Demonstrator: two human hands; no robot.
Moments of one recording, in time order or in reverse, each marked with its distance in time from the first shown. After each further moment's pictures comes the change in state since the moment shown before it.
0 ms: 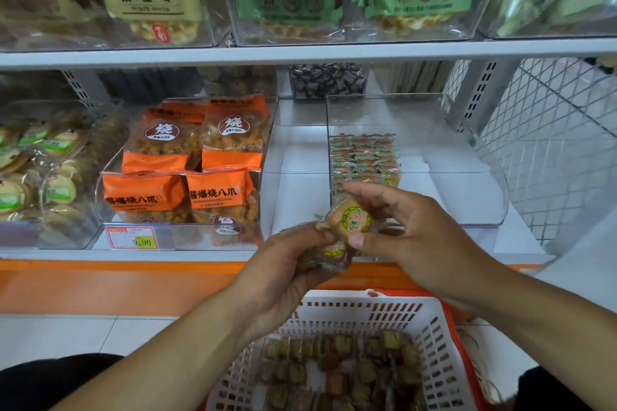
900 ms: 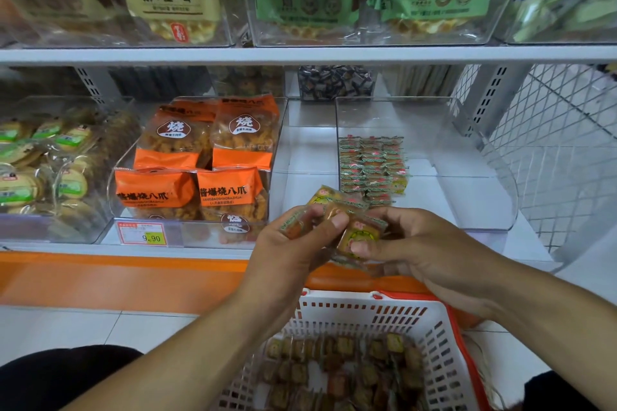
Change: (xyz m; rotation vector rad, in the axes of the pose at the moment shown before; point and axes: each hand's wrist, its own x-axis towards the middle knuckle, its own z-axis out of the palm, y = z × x) left_hand -0.005 0.000 0.001 0.082 0.043 0.334; right_hand 0.002 -0.001 0.001 0.459 -0.235 0.342
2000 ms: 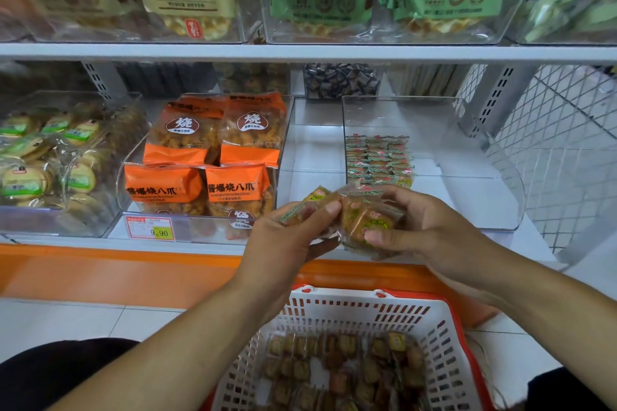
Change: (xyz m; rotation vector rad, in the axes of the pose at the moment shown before) left_hand 0.003 0.011 -0.008 0.110 0.090 -0.033; right_hand 0.006 -0.003 -0.005 -0.067 -0.036 -0.180
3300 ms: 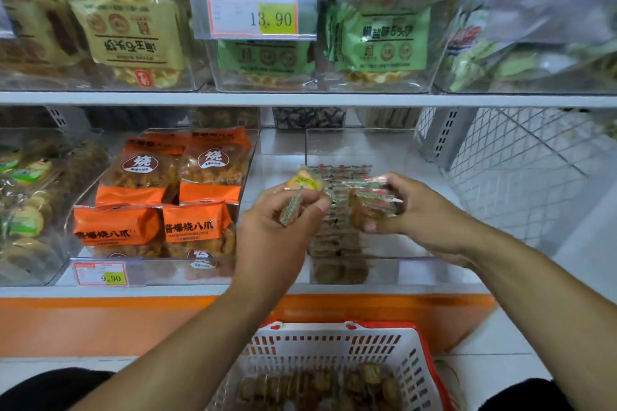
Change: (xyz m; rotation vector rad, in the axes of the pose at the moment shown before) left_hand 0.035 0.014 0.043 0.357 0.118 0.378; right_hand 0.027 -0.026 -0.072 -0.370 0.200 -0.005
